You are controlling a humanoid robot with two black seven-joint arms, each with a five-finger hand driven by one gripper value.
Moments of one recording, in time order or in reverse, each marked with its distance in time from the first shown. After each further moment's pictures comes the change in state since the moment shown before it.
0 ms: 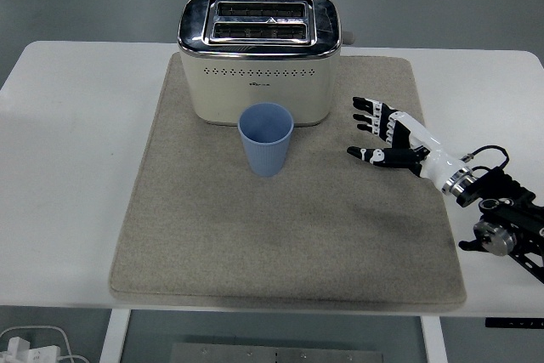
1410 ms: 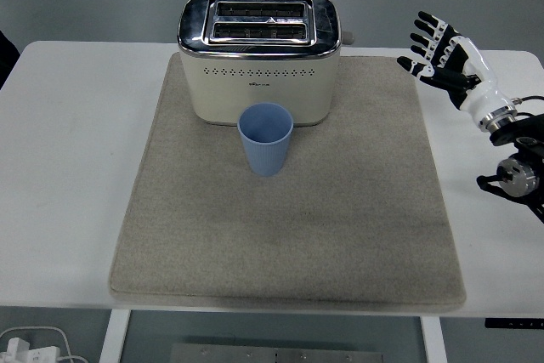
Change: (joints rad) left arm 0.000 0.000 0.003 0.000 0.002 0.000 0.000; right arm 0.150 0.087 0.100 -0.212 0.219 0.001 -0.028
